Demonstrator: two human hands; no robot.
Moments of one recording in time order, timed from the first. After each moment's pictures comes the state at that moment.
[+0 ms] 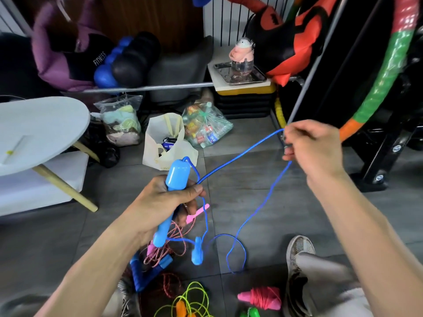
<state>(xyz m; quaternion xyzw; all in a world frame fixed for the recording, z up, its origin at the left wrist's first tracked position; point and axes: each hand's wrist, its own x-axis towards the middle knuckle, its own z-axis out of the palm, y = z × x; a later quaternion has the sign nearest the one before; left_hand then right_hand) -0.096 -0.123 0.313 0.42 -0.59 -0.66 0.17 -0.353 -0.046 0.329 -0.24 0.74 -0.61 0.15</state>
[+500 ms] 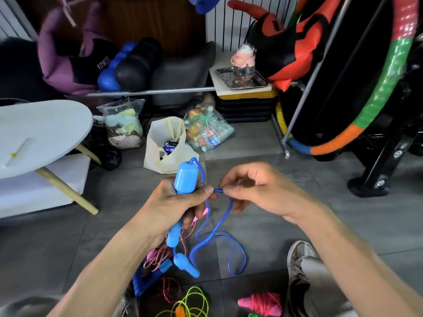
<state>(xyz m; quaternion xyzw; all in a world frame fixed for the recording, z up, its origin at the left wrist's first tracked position) -0.105 -0.115 0.314 0.38 -0.58 -0.69 0.20 -0.287 -0.036 0.327 -0.50 0.62 -0.39 0.46</state>
